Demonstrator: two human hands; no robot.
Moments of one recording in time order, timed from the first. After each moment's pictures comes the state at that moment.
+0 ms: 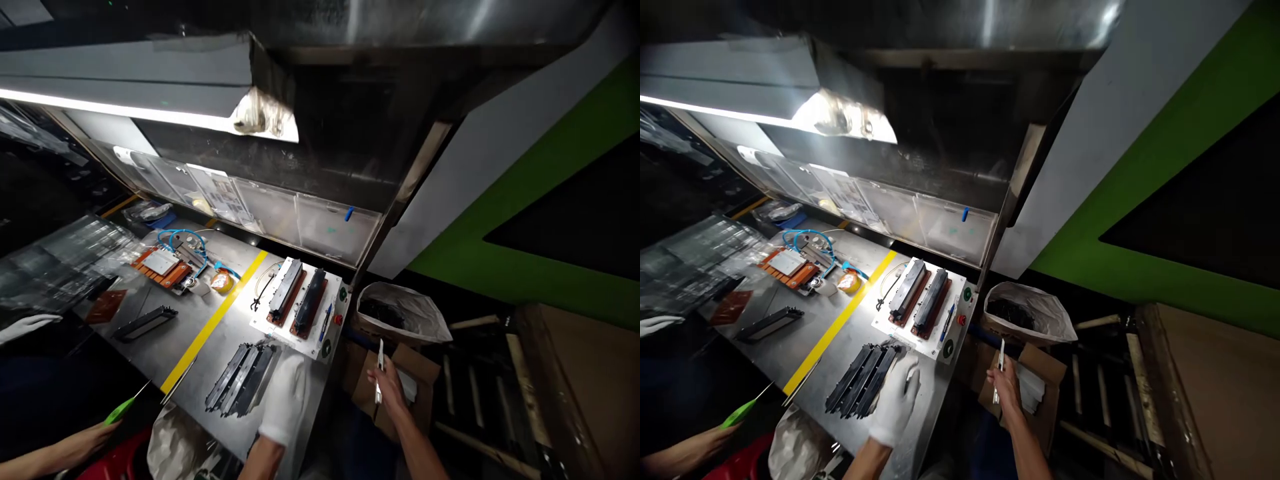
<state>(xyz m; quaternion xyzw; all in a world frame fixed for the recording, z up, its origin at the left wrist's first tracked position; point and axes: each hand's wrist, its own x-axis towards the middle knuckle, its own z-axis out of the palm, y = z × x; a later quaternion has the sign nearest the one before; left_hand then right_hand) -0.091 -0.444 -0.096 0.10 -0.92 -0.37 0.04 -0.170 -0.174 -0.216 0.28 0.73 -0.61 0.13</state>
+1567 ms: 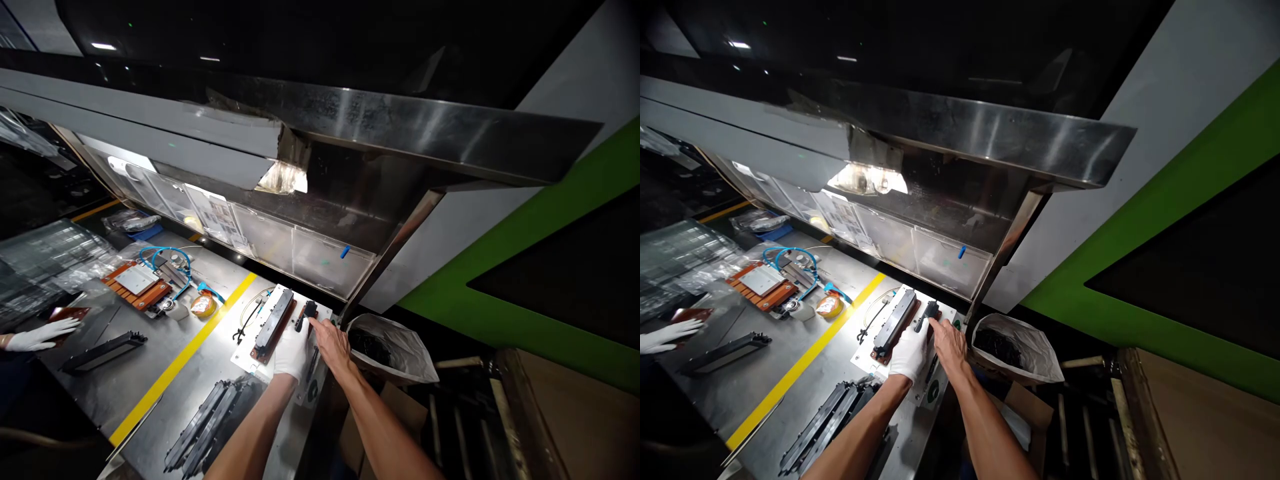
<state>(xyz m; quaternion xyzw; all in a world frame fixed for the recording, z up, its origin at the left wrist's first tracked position) -0.280 -0.441 -0.092 0.09 -0.98 -0.19 0.02 -0.322 -0.313 -0.058 -0.20 0.97 -0.11 0.07</state>
